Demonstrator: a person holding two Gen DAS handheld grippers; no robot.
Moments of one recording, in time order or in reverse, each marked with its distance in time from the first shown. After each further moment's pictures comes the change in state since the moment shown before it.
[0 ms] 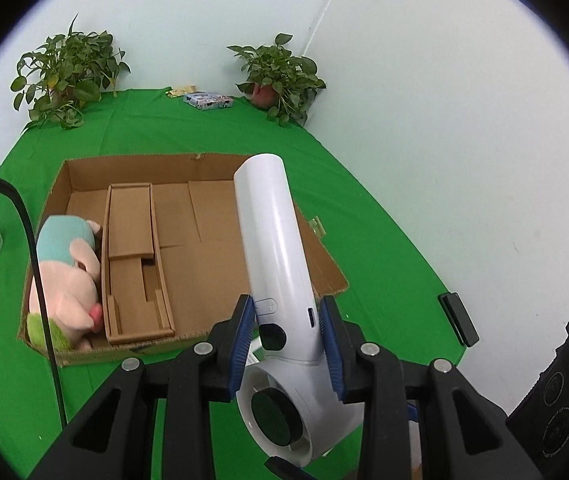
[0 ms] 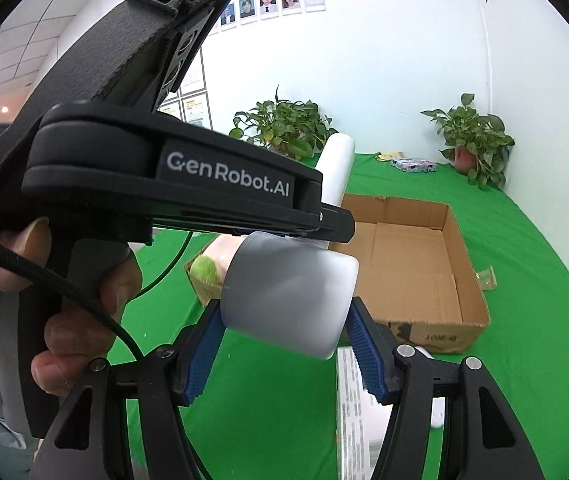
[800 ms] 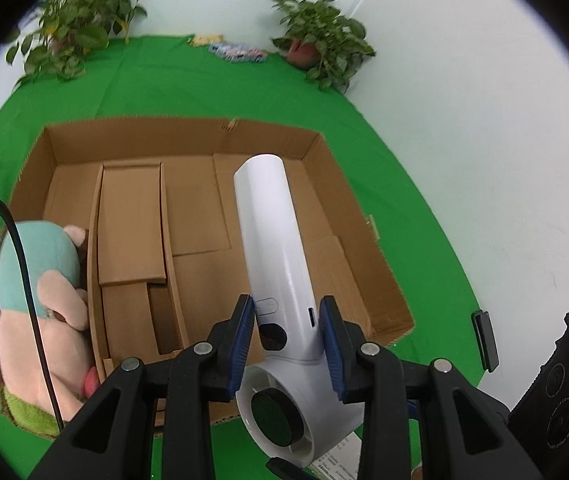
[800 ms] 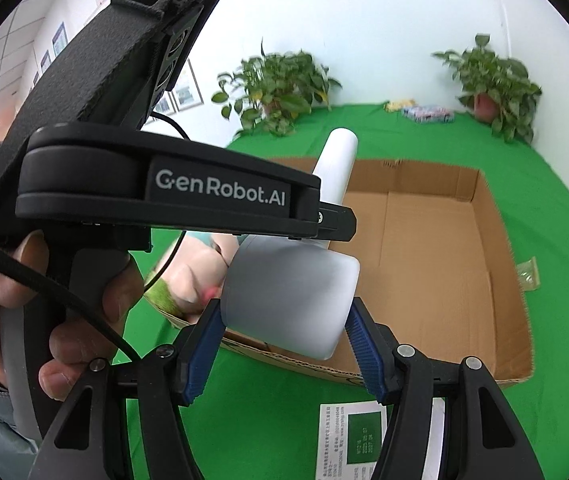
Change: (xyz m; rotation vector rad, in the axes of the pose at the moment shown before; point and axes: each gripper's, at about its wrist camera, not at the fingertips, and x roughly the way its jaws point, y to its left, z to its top) left arm 0.114 0.077 0.058 -0.126 0.186 0.022; right arm 0.132 -0.056 0.059 0.089 0.200 0.082
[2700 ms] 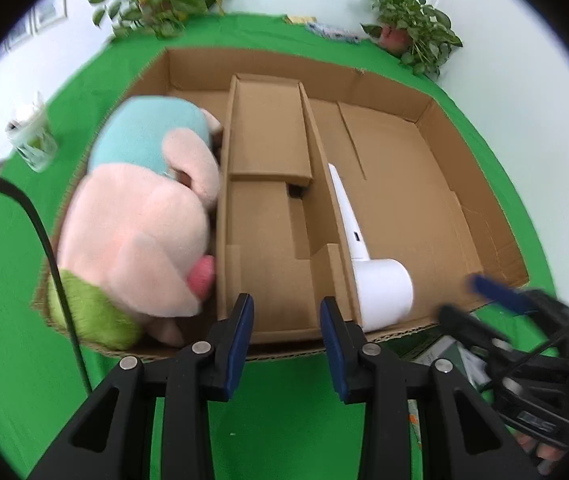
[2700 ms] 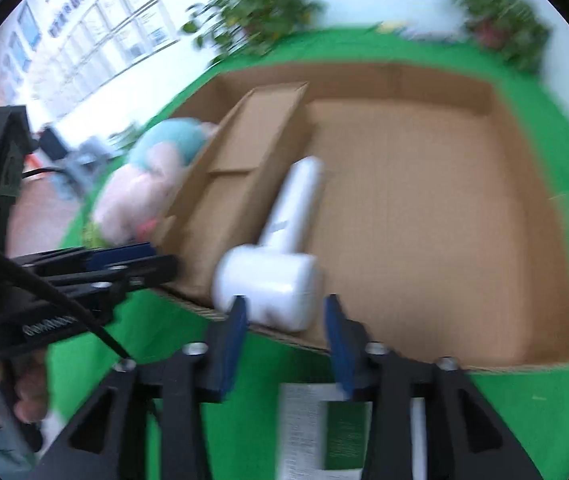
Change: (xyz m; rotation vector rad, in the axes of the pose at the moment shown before) left arm -0.009 0.067 -0.085 -0.080 -0.030 0.344; right arm 0.090 -0.044 -0.026 0.037 0.190 -0.081
